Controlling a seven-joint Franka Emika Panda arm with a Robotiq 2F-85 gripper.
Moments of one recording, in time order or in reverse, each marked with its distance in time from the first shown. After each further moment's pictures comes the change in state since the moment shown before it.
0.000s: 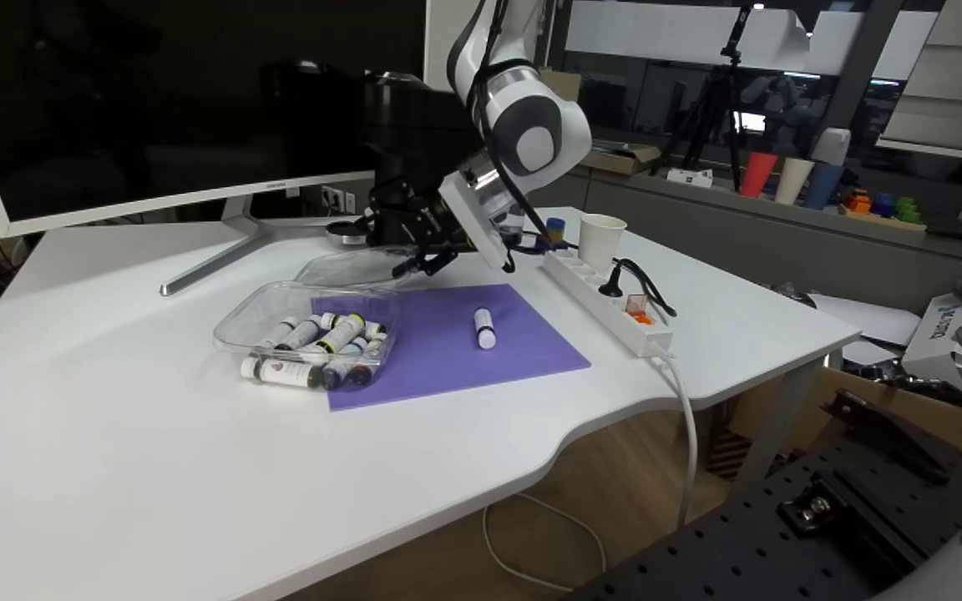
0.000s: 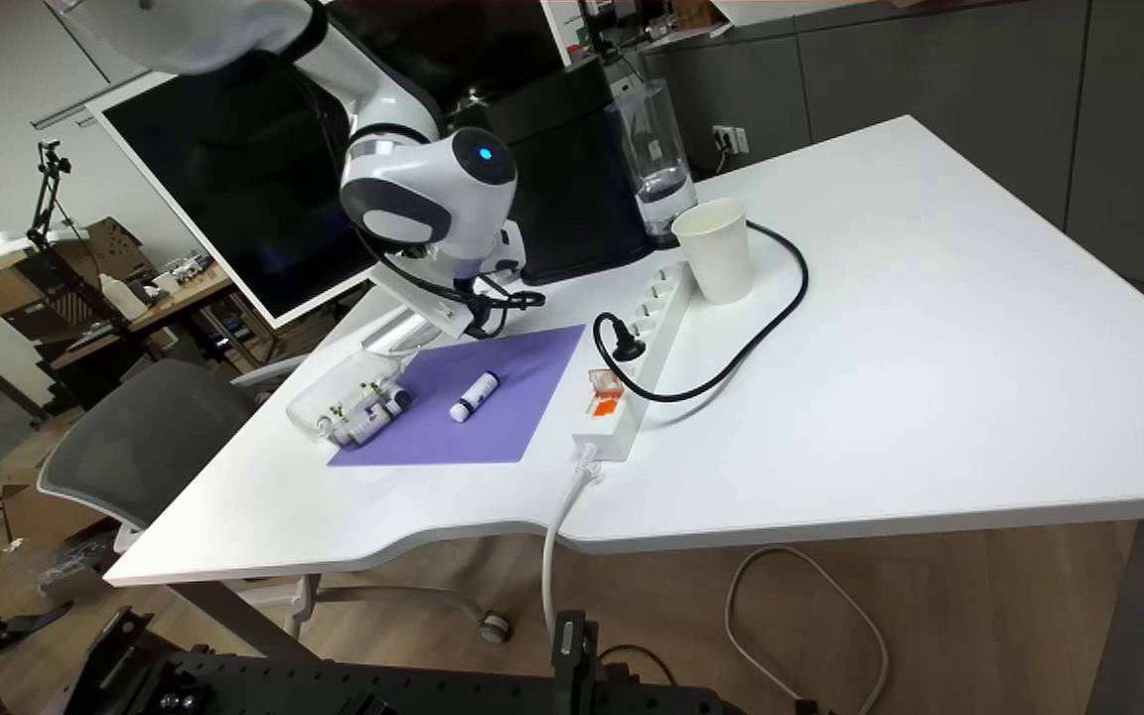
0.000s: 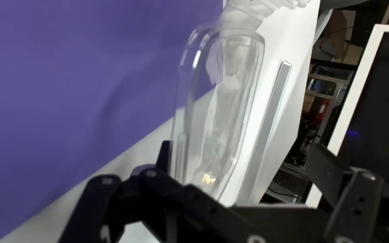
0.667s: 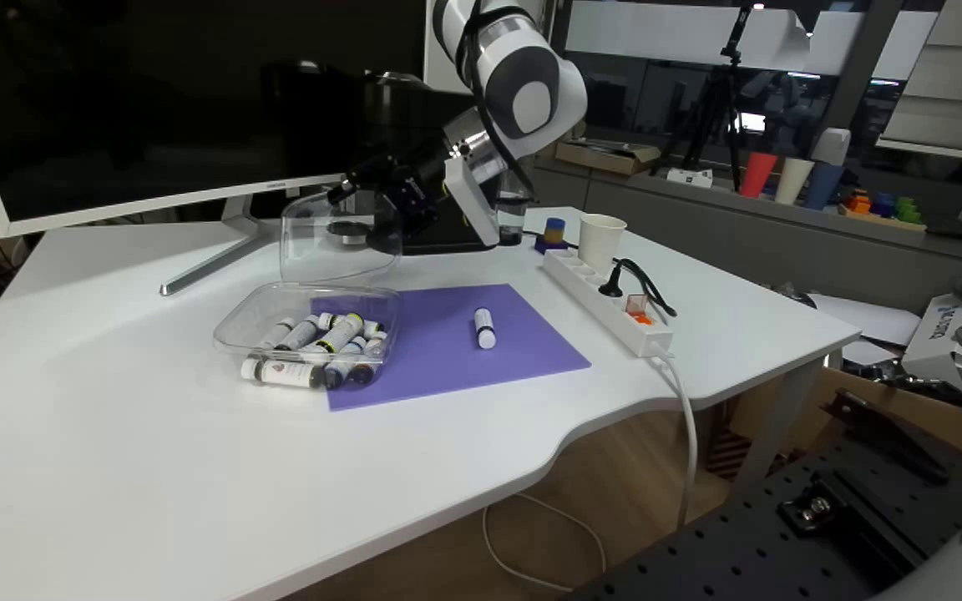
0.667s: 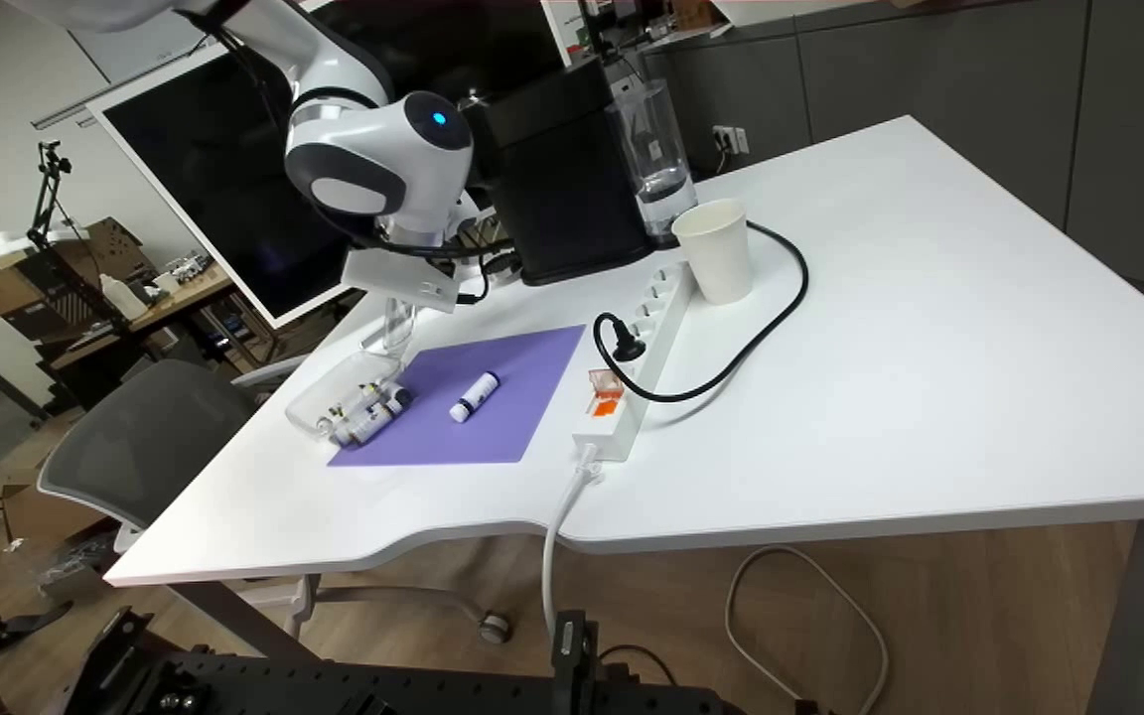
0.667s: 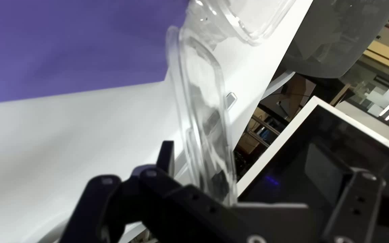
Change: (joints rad) arm 0.084 -0.146 -0.045 -0.102 0.005 -0.059 -0.358
